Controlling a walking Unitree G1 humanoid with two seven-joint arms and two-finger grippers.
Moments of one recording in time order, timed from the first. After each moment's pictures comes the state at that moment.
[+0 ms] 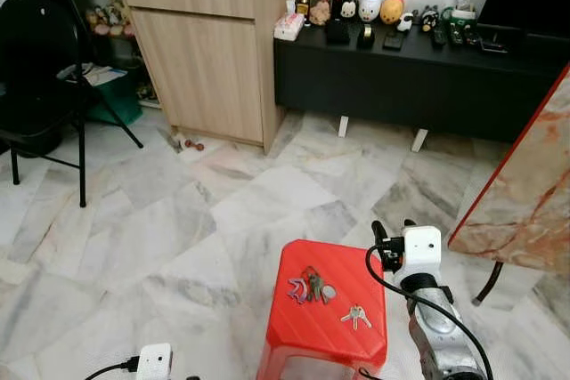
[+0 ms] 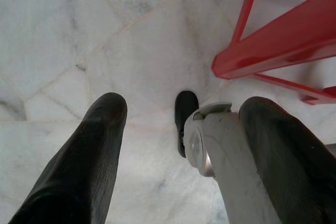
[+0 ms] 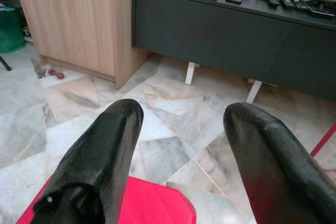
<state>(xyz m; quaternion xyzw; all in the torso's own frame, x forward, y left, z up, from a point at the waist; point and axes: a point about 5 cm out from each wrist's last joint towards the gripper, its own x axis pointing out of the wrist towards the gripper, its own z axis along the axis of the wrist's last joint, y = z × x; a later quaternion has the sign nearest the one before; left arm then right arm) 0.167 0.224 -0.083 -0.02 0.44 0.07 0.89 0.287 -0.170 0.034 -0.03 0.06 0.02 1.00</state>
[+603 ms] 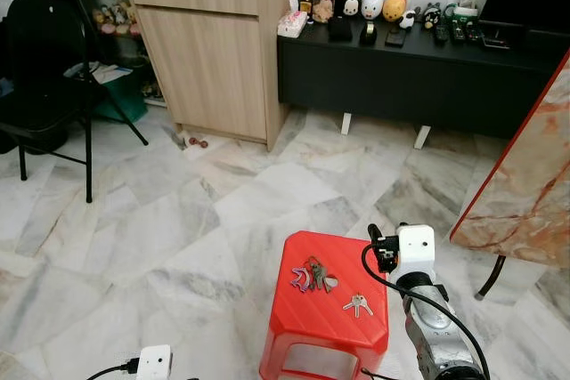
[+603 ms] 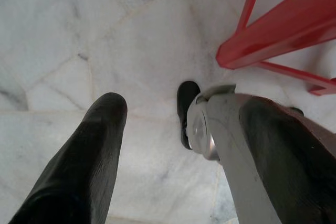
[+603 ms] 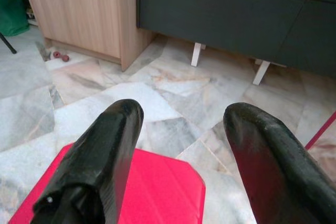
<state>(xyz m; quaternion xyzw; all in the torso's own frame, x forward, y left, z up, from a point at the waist) 0.165 0.224 -0.084 -0.02 0.45 0.06 0.89 0.290 -0.169 0.028 -0.03 0.09 0.02 1.00</state>
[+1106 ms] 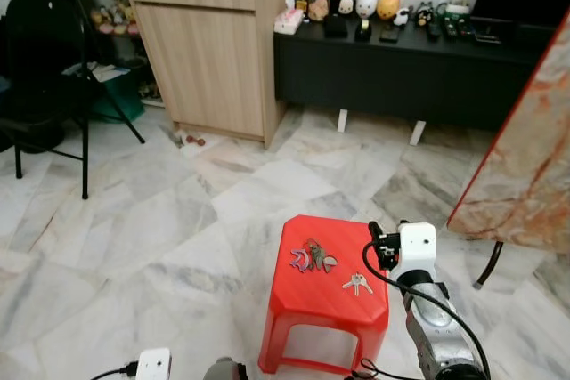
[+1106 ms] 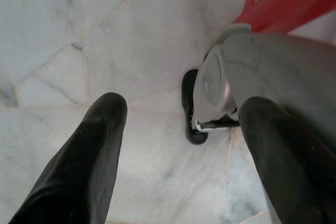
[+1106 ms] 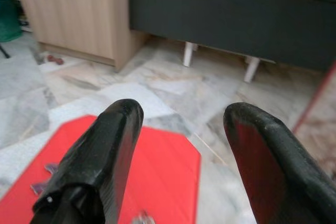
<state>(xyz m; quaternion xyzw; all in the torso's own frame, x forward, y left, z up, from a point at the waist) 0.158 0.225 -0.087 -0.02 0.45 0.07 0.89 0.292 -0.170 0.028 -0.02 0.09 0.01 1.00</state>
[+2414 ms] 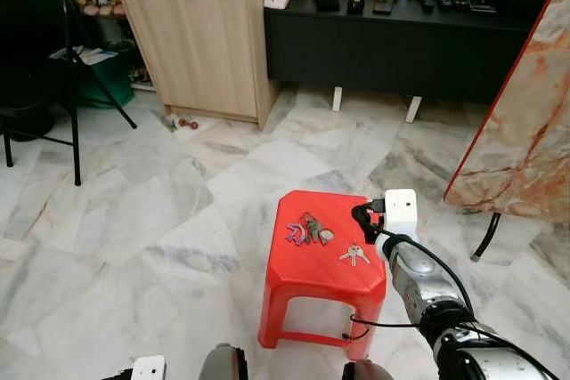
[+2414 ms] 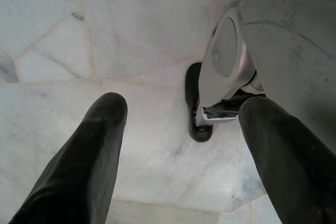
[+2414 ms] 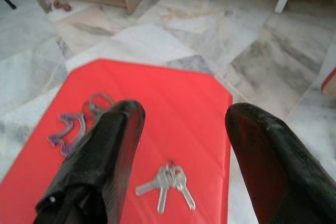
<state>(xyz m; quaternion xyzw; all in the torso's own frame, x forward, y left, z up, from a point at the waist) 0.152 0.234 -0.087 -0.02 0.46 0.07 0.89 0.334 -0.158 0.039 0.02 0.19 0.03 0.98</state>
